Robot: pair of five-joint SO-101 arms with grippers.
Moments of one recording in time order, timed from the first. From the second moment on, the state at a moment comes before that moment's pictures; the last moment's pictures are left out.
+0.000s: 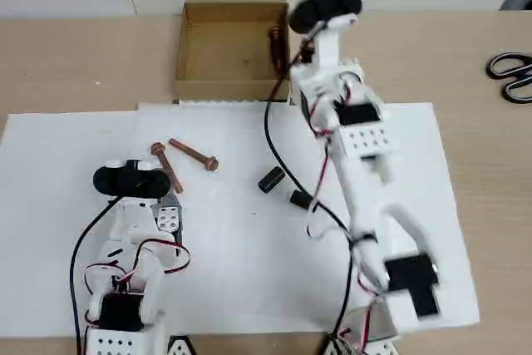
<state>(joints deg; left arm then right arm) -0.5 -103.3 96.7 50.4 4.7 -14.2 4.3 7.4 27.8 -0.3</state>
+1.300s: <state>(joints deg) -0.5 -103.3 96.7 50.4 4.7 -22.1 42.2 -42.5 53.2 10.9</state>
